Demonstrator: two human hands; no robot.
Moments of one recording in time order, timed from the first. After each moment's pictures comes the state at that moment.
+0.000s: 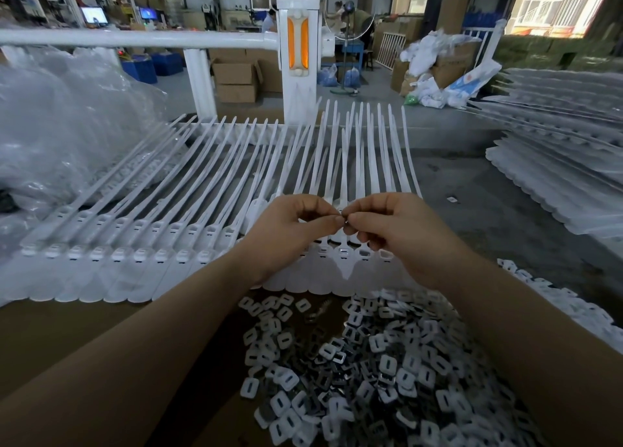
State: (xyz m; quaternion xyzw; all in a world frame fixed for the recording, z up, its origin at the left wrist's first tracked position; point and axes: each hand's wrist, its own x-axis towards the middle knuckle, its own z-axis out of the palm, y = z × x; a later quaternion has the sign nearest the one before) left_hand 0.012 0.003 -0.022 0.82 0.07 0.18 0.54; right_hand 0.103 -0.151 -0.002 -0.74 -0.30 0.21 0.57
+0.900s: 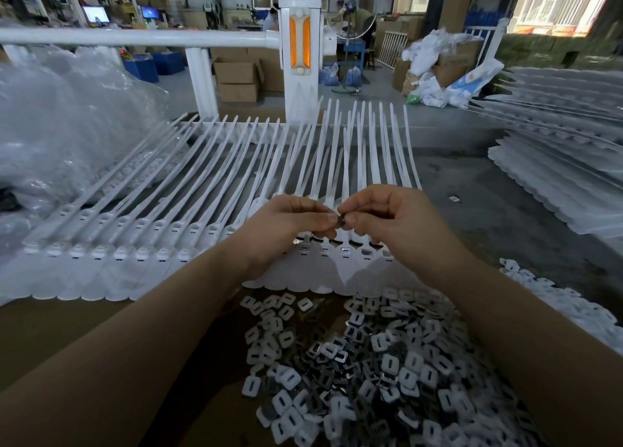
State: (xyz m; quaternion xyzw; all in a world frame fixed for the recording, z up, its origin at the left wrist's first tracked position) left_hand 0.008 0.012 -0.017 0.76 0.07 0.10 0.63; right_hand 0.103 -0.154 -0.006 -0.71 -0.41 0.13 0.56
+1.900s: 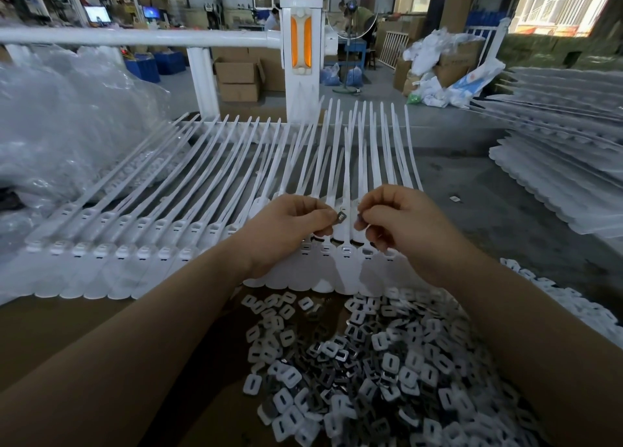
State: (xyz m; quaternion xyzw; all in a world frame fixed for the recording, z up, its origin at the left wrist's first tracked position) left_hand 0.006 0.007 -0.014 0.80 0.10 0.11 0.58; right_hand 0.104 -0.153 -0.001 -0.73 -0.29 0.20 0.59
